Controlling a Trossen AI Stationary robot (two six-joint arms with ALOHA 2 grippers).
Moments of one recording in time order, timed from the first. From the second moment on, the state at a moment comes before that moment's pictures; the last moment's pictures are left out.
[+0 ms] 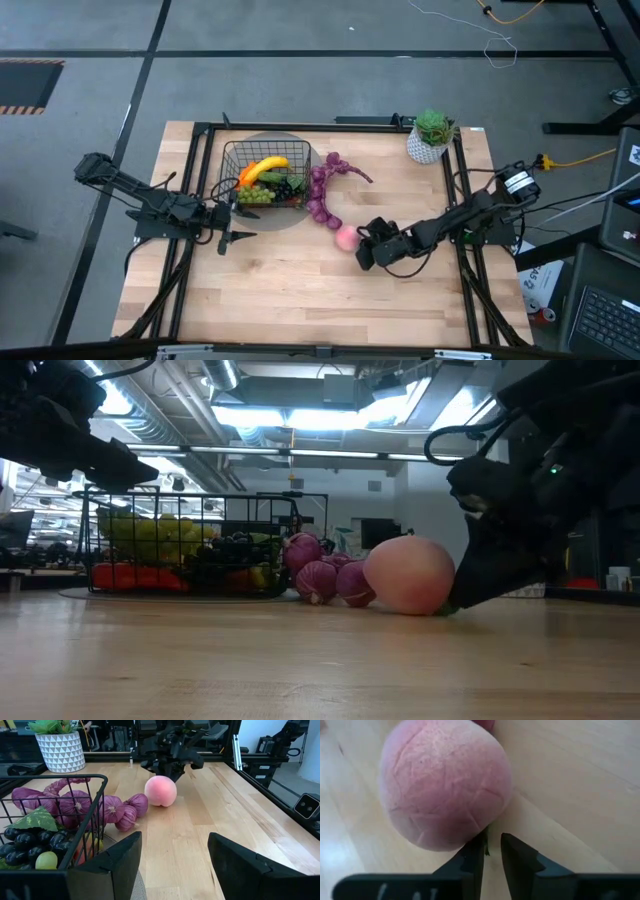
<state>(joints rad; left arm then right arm) -0.38 0.35 0.01 0.23 -0.35 -0.07 0.41 1.66 0.62 0.06 0.46 1.17</state>
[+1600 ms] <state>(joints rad) -0.38 0.35 0.01 0.23 -0.35 -0.07 0.41 1.67 0.86 0.19 0.72 0.72</state>
